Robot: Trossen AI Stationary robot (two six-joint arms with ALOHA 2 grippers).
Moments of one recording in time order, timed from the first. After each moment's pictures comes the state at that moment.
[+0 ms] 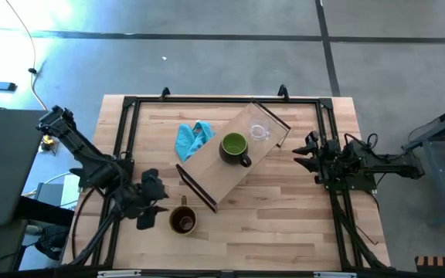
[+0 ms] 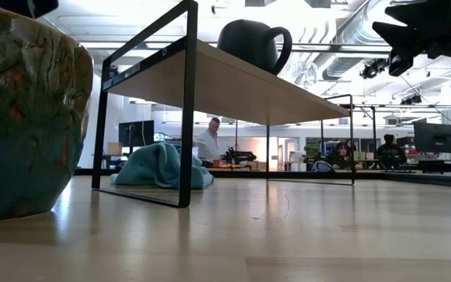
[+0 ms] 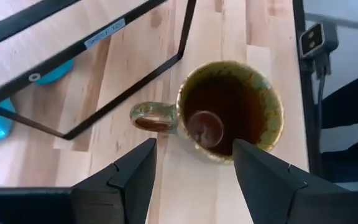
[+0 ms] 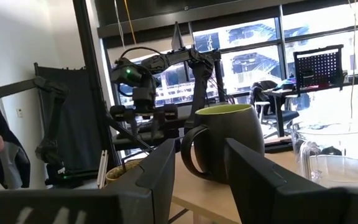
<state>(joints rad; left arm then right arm) -0.64 1.14 0.96 -0.83 -0.37 -0.76 0.01 0.01 0.05 0.22 -0.03 0.16</state>
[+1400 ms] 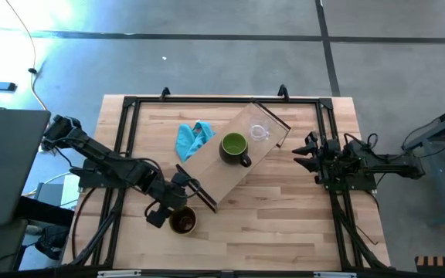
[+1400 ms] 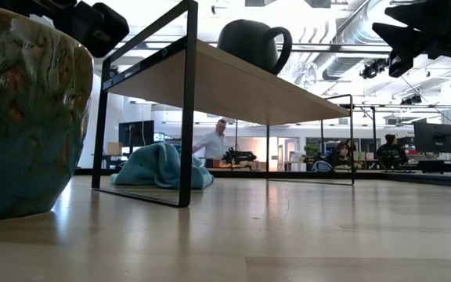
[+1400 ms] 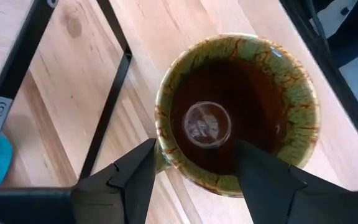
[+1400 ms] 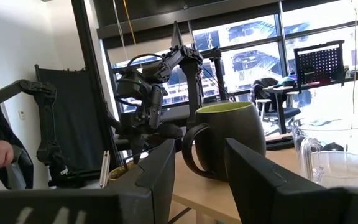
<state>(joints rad) -0.35 1.36 0.96 -0.66 0.05 -0.01 0.01 0.01 0.05 0.22 -0.03 0.18</state>
